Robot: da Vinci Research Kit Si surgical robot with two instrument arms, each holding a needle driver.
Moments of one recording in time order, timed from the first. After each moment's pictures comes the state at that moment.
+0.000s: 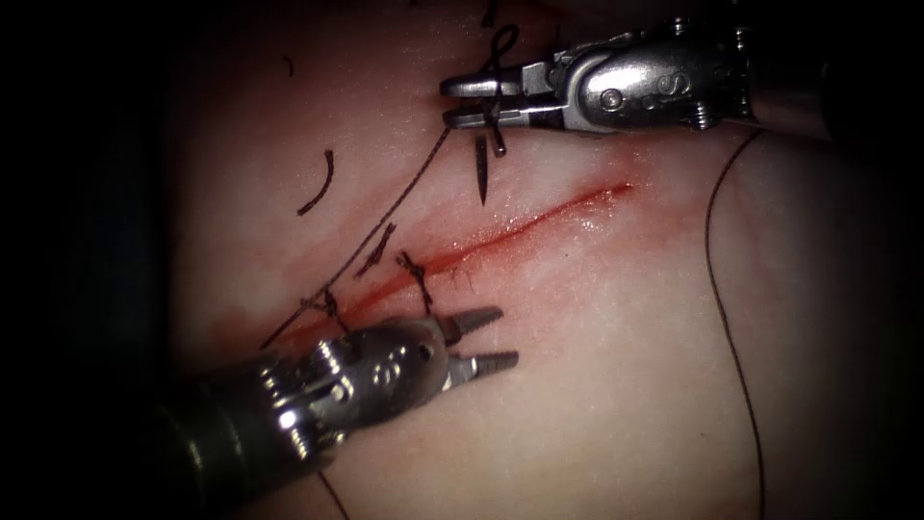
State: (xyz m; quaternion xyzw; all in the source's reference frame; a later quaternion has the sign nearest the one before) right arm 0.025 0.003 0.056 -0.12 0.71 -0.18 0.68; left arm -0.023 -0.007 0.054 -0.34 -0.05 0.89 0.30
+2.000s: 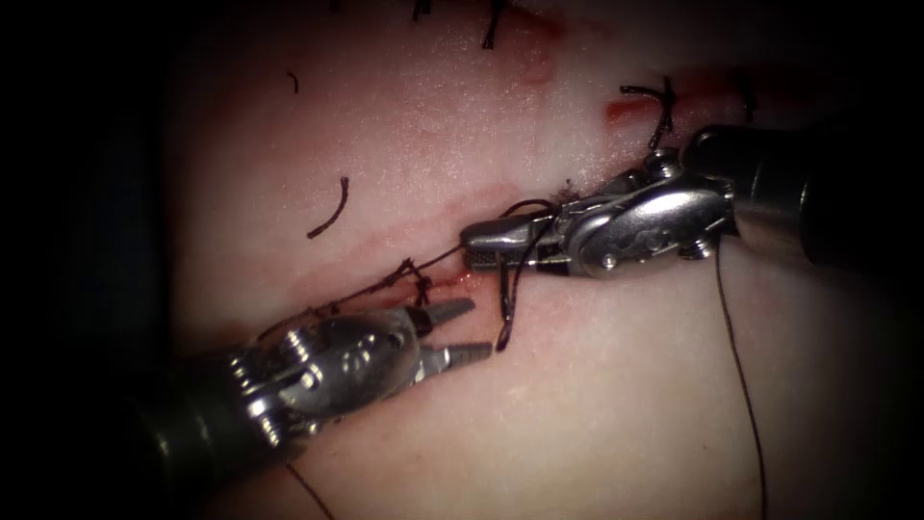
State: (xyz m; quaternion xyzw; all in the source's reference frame) right arm 0.023 -0.009 0.062 -0.16 0.63 -0.31 0.69; left arm -0.021 -0.007 0.054 -0.34 -0.07 0.88 0.32
